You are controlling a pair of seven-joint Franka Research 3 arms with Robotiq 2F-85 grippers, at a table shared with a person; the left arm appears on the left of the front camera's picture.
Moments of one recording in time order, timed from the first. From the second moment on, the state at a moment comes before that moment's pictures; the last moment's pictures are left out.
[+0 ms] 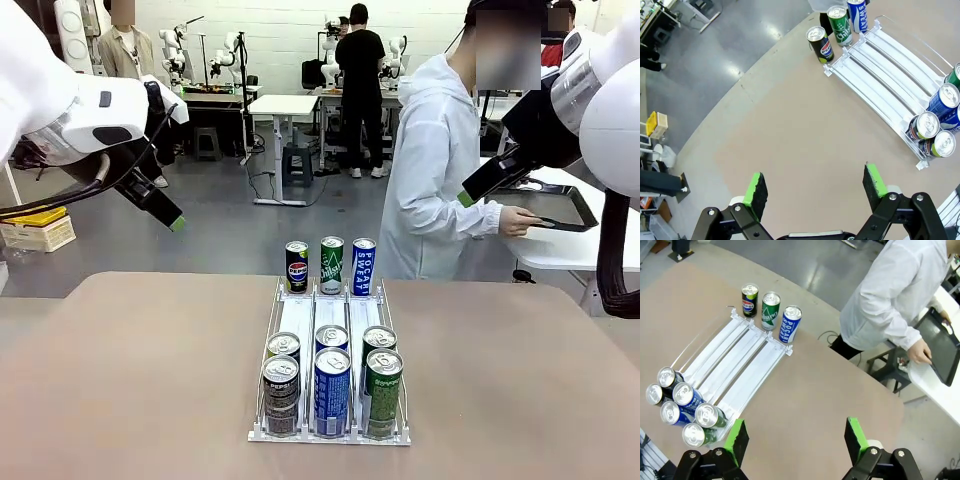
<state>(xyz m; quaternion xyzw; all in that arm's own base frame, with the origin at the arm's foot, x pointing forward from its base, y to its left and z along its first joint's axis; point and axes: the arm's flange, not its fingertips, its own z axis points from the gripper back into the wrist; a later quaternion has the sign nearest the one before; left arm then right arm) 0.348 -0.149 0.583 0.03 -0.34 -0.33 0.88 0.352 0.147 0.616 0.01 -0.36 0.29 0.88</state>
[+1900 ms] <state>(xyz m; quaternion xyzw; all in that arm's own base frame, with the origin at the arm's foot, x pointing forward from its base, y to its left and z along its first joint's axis) 0.298 0.087 0.642 -0.27 -0.32 -0.24 0.87 0.318 -0.086 0.650 0.27 -0.34 0.20 0.88</state>
